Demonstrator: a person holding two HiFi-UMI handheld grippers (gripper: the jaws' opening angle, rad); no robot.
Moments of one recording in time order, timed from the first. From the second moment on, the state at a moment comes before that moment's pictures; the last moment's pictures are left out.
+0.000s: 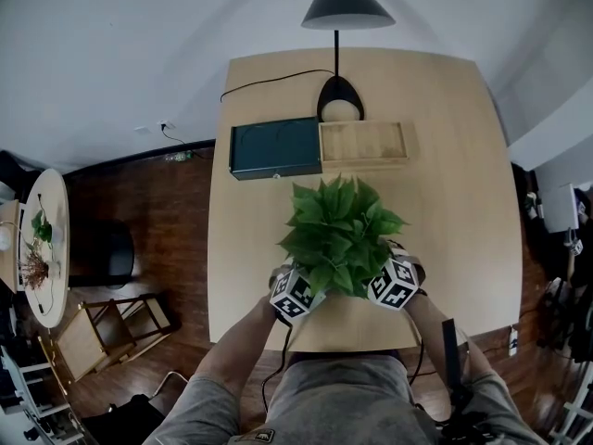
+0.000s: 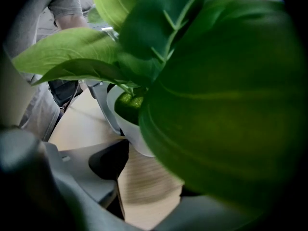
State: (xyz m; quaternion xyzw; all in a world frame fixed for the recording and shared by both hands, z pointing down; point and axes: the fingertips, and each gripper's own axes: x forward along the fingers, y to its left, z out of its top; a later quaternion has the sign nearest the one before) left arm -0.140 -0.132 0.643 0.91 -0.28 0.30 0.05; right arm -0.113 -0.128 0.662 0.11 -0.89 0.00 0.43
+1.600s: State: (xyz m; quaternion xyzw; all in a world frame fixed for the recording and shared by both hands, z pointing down) left arm -0.164 -0.120 0.647 0.89 -0.31 0.32 0.06; right arm -0.095 -0.124 0.662 0.12 -0.90 0.01 0.43
